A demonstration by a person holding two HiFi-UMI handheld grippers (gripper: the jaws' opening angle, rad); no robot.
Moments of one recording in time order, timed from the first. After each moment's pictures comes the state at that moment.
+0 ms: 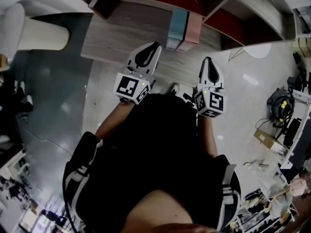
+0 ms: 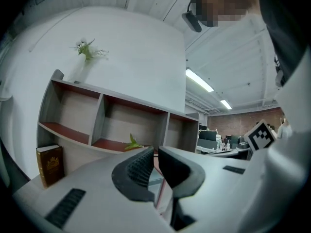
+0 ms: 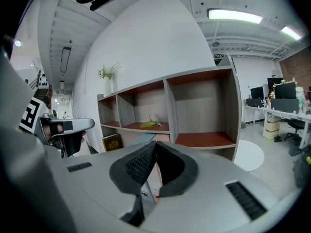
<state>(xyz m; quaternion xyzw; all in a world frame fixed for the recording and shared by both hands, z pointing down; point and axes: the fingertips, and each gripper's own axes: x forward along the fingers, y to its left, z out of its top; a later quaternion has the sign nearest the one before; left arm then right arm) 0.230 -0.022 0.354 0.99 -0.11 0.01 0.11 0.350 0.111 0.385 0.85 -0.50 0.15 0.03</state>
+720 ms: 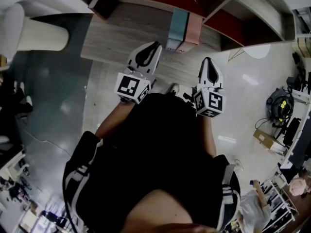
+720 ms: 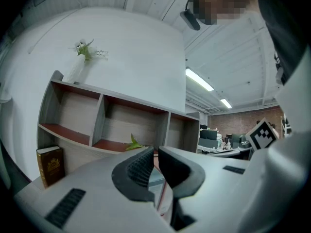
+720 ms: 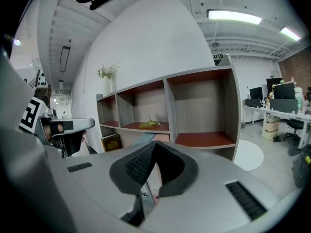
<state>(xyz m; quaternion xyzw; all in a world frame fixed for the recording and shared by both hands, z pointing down) 0.233 -0.025 0.354 0.99 -0.11 0.01 0.10 0.351 0.109 0.385 0.85 -0.49 0.15 0.03</state>
